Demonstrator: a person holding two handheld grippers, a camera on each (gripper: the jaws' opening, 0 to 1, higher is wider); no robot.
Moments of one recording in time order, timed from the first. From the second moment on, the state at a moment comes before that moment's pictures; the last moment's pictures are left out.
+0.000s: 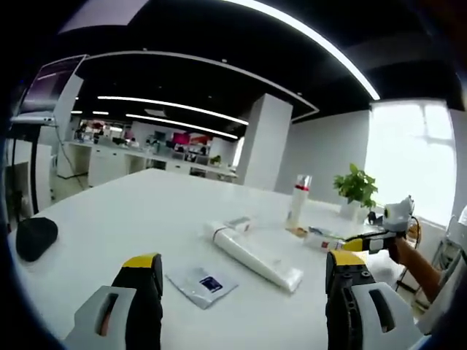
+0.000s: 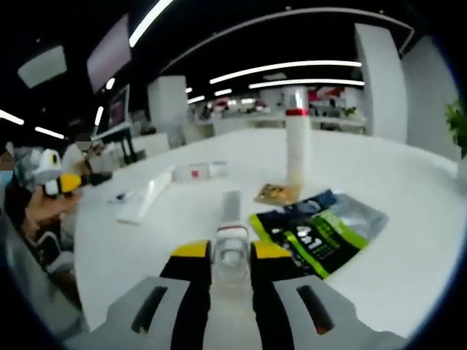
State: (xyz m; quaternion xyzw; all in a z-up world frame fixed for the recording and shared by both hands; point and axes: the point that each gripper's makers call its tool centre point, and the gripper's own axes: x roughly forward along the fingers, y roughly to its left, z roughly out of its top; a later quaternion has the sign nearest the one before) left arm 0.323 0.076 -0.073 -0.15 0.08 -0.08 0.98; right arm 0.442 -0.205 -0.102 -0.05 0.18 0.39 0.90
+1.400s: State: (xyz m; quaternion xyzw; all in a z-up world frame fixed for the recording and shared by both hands) left arm 0.397 -0.046 -0.064 -0.08 0.09 -0.25 0.96; right arm 0.456 -0.116 -0.040 -0.37 0.40 0.54 0.64
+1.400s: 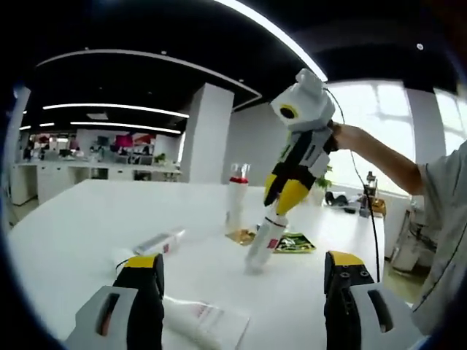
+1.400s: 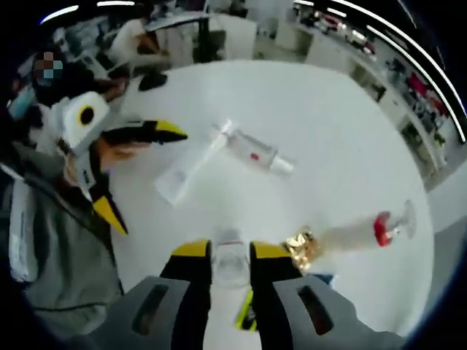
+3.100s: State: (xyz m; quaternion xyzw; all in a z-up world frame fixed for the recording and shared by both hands) left arm 0.455 -0.087 -0.092 0.00 0.15 -0.32 0.94; right arm 0.458 -0.110 0.032 -0.04 0.13 0.58 0.80
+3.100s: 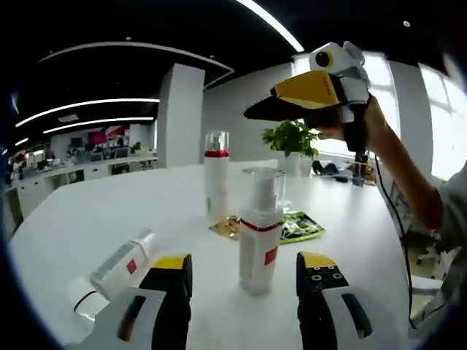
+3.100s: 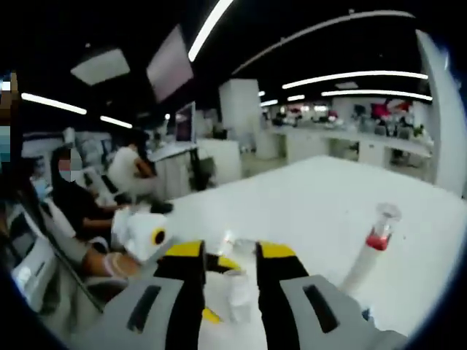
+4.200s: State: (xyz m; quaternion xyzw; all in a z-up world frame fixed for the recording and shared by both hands) left arm 0.473 -0.089 -0.093 0.02 0.16 -0.36 0.92; right arm 0.454 -0.132 -0.103 -0.03 0.23 0.53 0.82
